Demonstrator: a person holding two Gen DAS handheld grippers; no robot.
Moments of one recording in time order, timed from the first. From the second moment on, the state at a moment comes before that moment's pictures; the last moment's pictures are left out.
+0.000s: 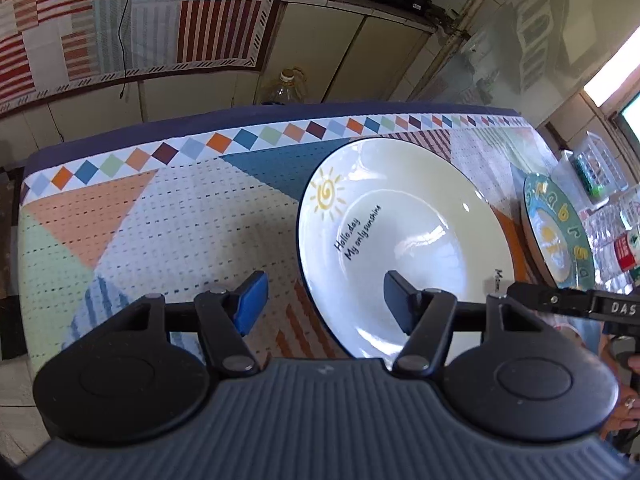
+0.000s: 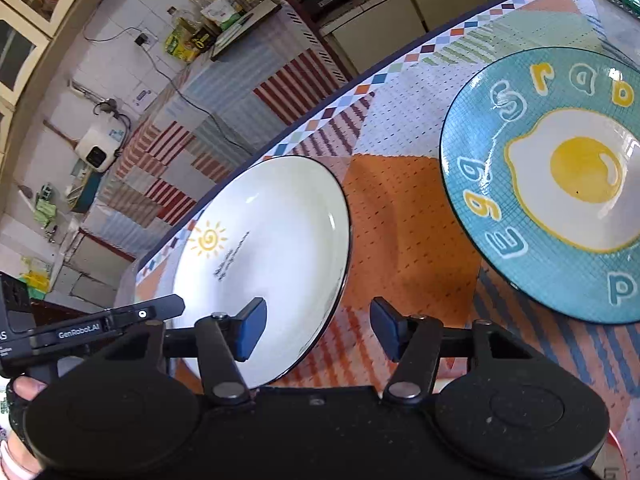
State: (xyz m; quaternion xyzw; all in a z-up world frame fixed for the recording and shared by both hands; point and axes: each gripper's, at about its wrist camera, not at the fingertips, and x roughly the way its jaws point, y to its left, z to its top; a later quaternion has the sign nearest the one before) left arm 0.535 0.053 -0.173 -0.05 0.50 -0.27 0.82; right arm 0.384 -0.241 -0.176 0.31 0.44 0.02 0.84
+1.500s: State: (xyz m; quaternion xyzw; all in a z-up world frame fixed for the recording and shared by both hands) left arm 0.398 -0.004 -0.071 0.05 0.49 -0.36 0.79; right arm 0.234 -0.262 -0.092 0.29 0.40 0.00 0.87
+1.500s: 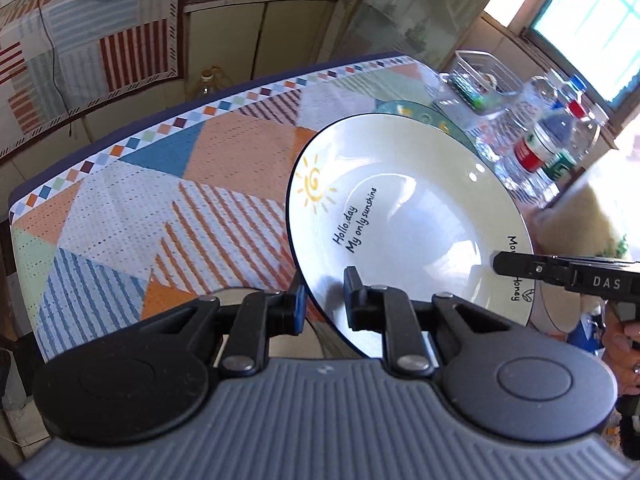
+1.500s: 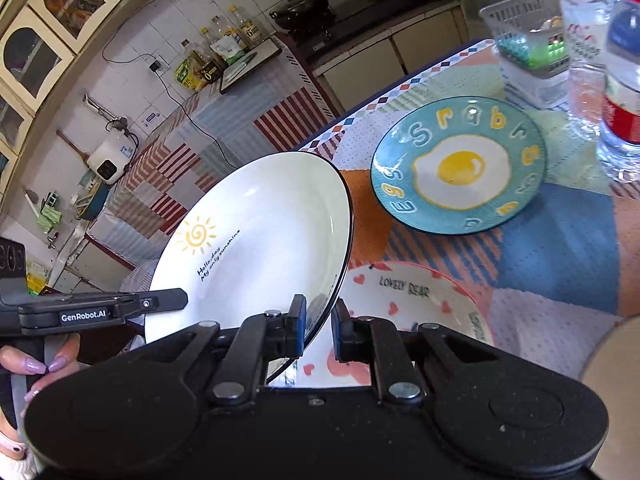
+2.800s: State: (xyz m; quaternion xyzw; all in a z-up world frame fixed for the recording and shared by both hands) left arm 0.342 -0.064 -0.145 0.11 0.61 -0.34 0.71; right arm 0.140 -0.276 -0.153 0.30 0.45 -0.06 0.84
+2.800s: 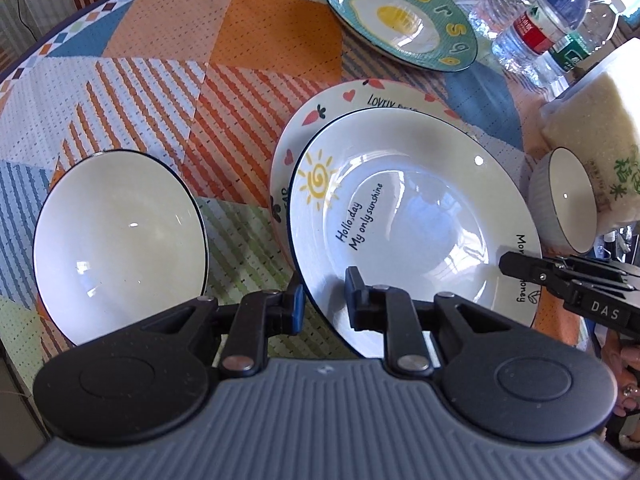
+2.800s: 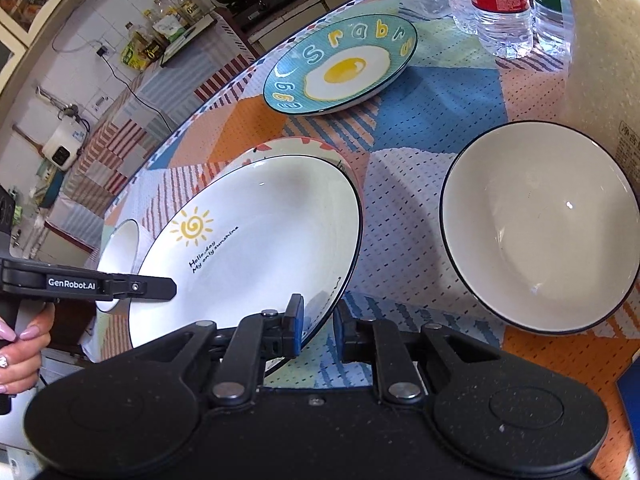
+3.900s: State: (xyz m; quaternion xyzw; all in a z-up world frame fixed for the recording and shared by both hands) left arm 0.329 -0.086 -0.096 0.15 0.58 -0.30 0.74; right arm 0.157 -0.249 -0.096 0.06 0.44 -0.04 0.89
